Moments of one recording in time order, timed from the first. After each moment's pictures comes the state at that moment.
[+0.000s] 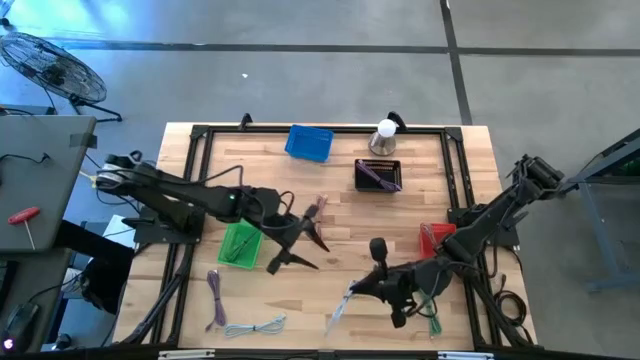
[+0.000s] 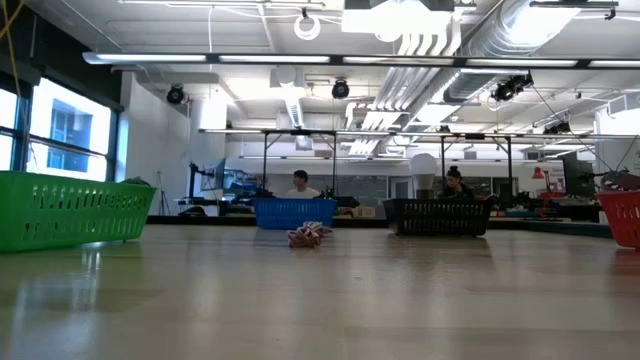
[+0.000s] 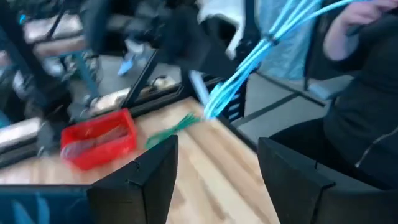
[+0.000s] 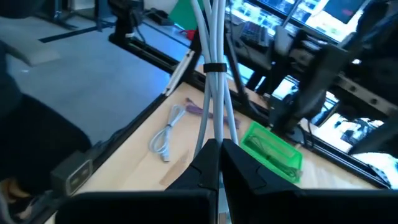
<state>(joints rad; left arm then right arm) -0.20 1.41 1.07 0.15 0.33 0.16 0.68 1.43 1.05 0.08 0.44 -0.23</state>
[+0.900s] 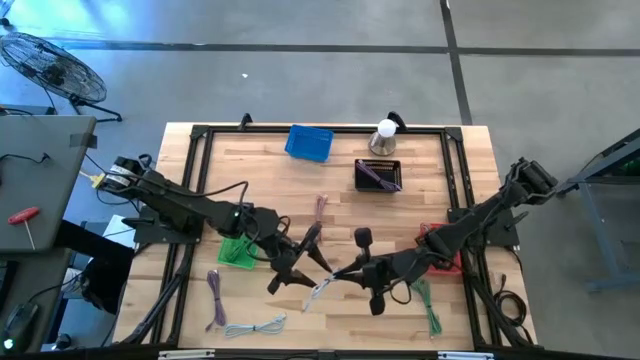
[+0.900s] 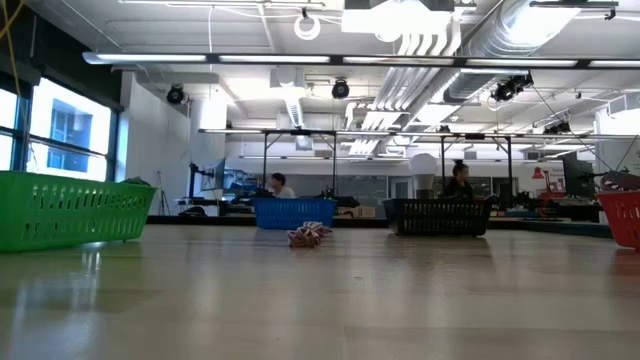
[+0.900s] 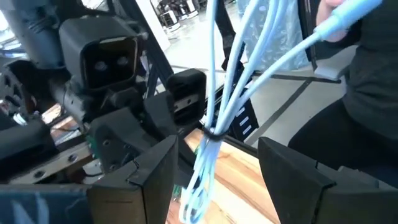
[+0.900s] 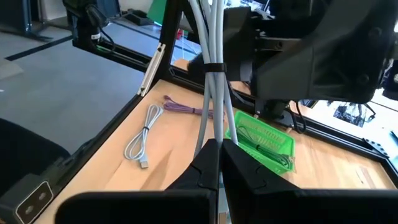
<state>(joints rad) -0.32 1.49 1.07 0.32 0.26 0.47 0.56 1.50 1.05 0.17 0.39 -0.16</state>
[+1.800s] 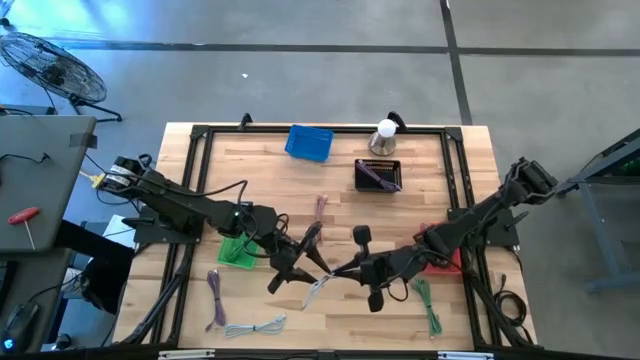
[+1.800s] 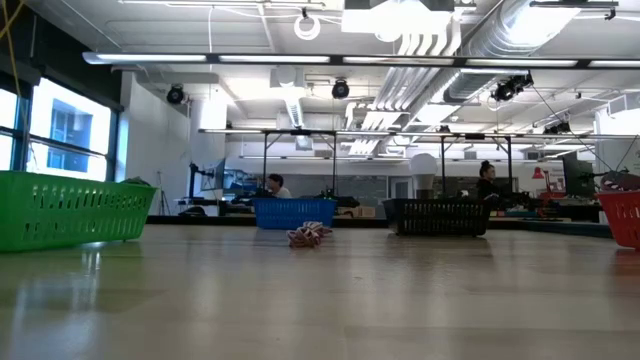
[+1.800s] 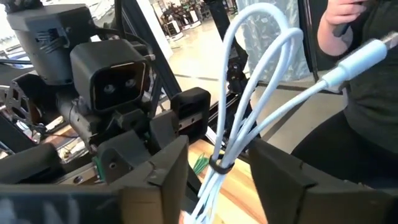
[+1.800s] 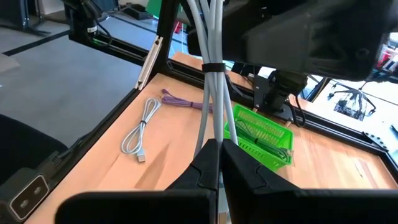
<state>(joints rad) -0.31 1.49 1.07 0.36 0.28 0.44 0.53 1.50 1.05 0.15 0.38 -0.15</state>
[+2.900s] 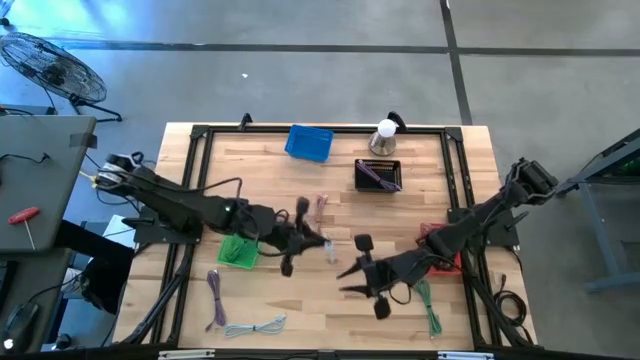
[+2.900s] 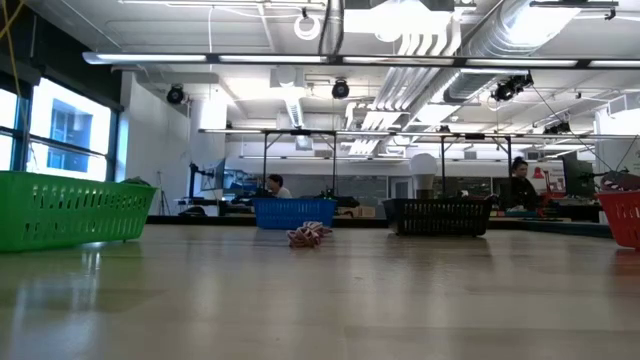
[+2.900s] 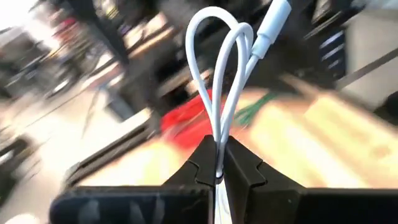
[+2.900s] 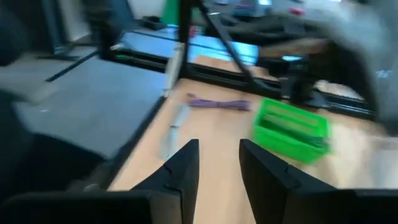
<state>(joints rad) -0.31 1.41 1.07 0.13 -0.20 0.44 0.57 1.50 1.03 0.15 0.31 0.02</state>
